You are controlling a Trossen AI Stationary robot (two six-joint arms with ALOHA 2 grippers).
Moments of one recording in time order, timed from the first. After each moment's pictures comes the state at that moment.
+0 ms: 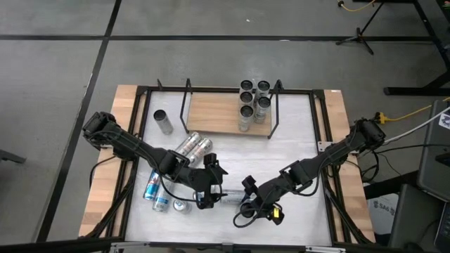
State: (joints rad) left arm -0.43 1.64 1.34 -0.39 -0.33 -0.31; right arm 0.53 1.61 1.21 -0.33 -0.11 -0.21
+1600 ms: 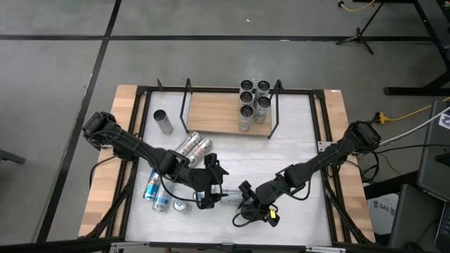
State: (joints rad) left arm -0.43 1.64 1.34 -0.36 -0.33 -0.31; right arm 0.53 1.67 1.06 -0.03 -0.17 -0.21
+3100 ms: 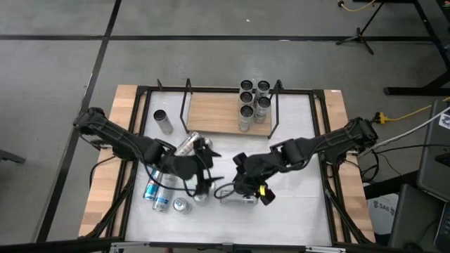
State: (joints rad) left arm -0.41 1.48 1.34 -0.47 -0.51 -0.30; right arm 0.35 1.67 1.59 -0.75 -0.16 -0.27
